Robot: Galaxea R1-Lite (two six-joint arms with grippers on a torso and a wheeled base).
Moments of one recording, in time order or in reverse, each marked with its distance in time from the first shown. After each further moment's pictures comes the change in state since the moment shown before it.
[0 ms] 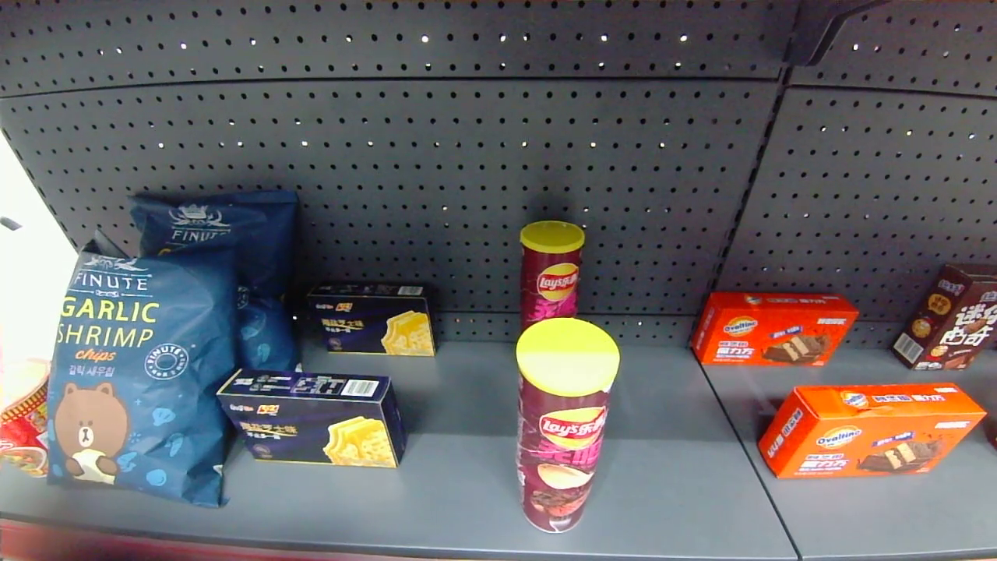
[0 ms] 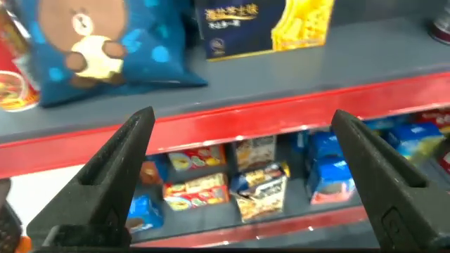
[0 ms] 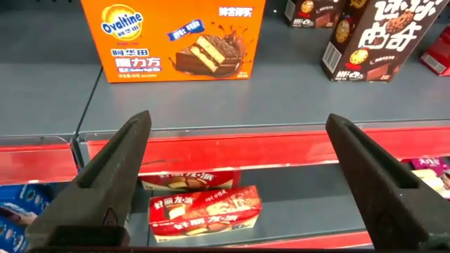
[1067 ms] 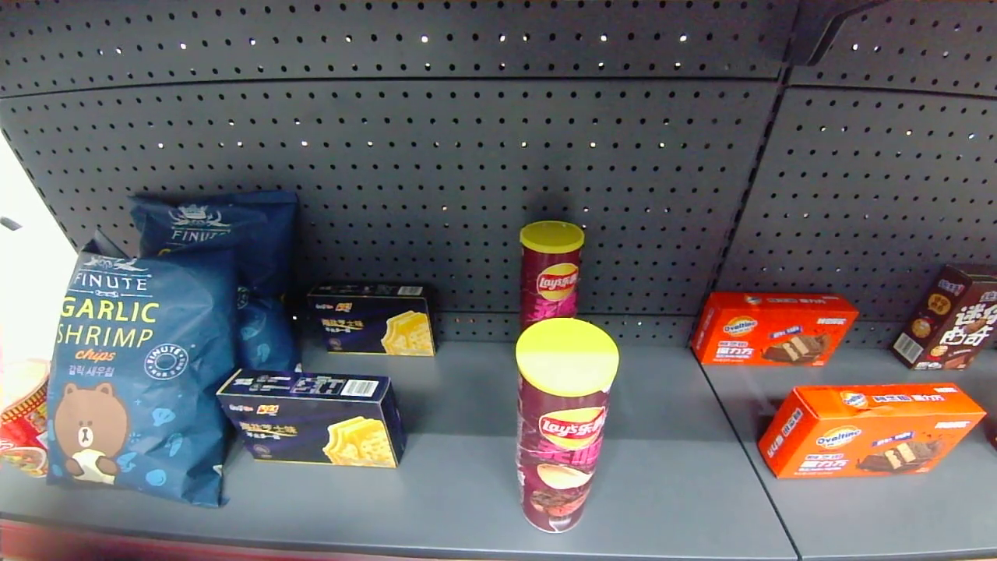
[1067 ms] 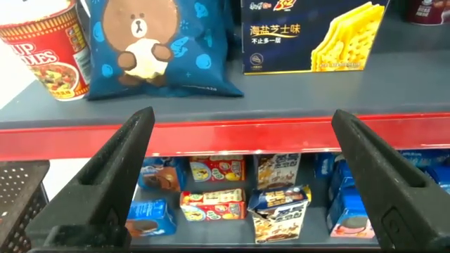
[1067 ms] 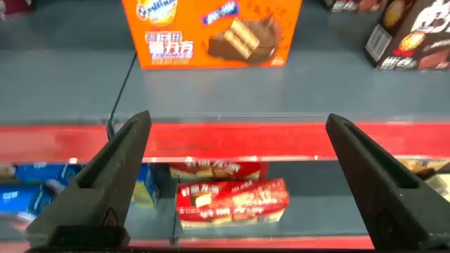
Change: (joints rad) left arm 0.017 -0.071 0.046 -0.062 0.108 -0.046; right arm 0.000 0.001 0.019 0.023 0.100 0.057
